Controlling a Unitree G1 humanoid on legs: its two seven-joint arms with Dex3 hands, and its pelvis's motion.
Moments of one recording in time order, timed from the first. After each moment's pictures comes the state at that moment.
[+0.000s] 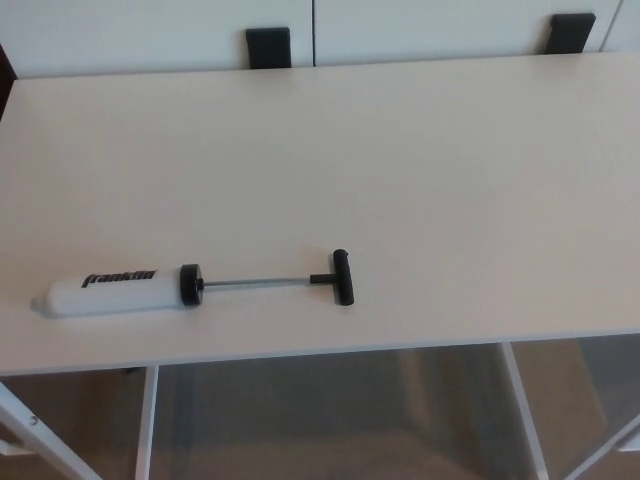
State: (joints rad) left_arm 0.63 0.26 0.93 -0.33 -0.59 0.34 -0.27; right_arm 0.17 -0.34 -0.43 1.01 0.28 -0.12 0.39
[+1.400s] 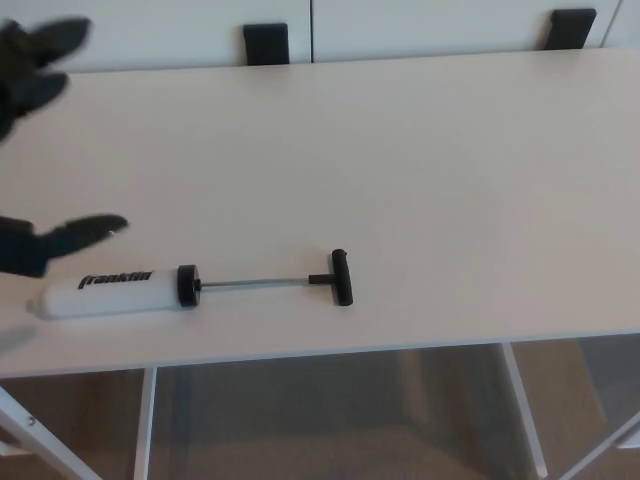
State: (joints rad) left_arm -0.07 0.82 0.14 -0.46 -0.21 0.33 -0.25; right_arm 0.14 -0.34 -0.40 0.99 0.28 -0.12 0.39
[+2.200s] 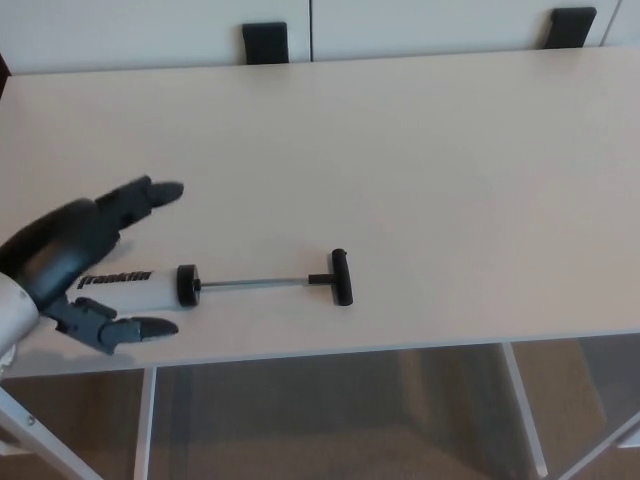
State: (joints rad) left_arm -0.18 0.88 -0.32 -0.21 0.10 0.33 -0.25; right_arm 0.13 -0.34 -0.39 0.97 0.28 -0.11 0.39
